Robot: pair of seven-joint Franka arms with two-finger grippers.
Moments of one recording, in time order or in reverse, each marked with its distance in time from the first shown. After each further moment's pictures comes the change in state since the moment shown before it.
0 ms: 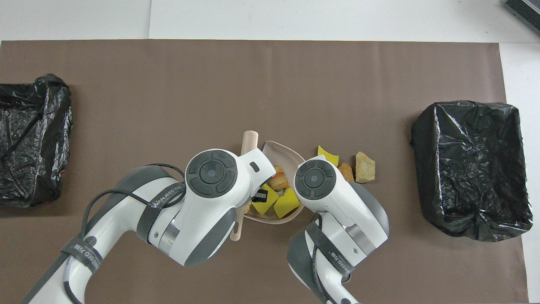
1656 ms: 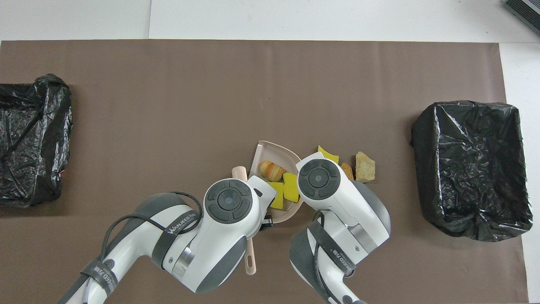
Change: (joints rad) left arm -0.086 -0.045 0.000 -0.129 -0.085 -0.033 -0.284; right arm -0.006 0.004 -0.005 -0.006 0.000 0.067 -0.080
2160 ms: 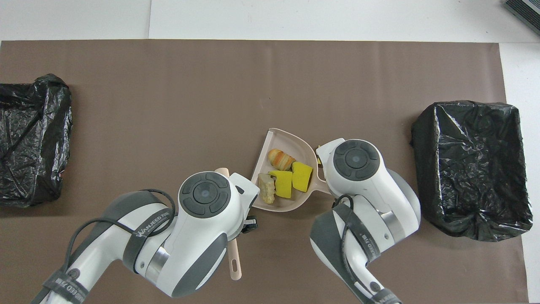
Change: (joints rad) left arm 0.045 -0.087 0.007 -0.002 0.001 -0.117 0.001; right arm -0.112 -0.044 -0.001 0.020 0.091 0.000 -0.093
